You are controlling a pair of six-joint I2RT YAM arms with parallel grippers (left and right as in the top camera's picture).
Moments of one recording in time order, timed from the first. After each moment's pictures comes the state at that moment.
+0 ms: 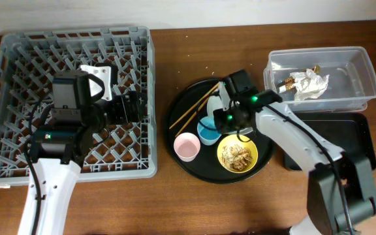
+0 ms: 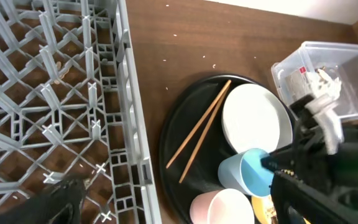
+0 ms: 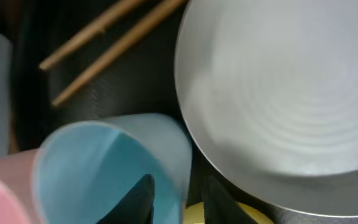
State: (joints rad) left arm -0.09 1.26 1.22 -0.72 0.33 -0.19; right arm 0.37 1.75 1.22 -0.72 -0.20 0.19
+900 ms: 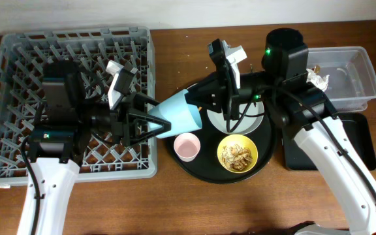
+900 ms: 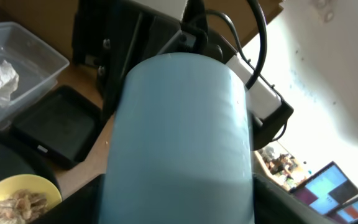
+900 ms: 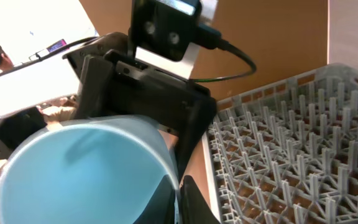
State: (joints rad) left arm -0.08 1.26 1.23 -0.46 1.57 -0.25; right arm 0.35 1.45 1.41 -0.28 -1.28 0.06
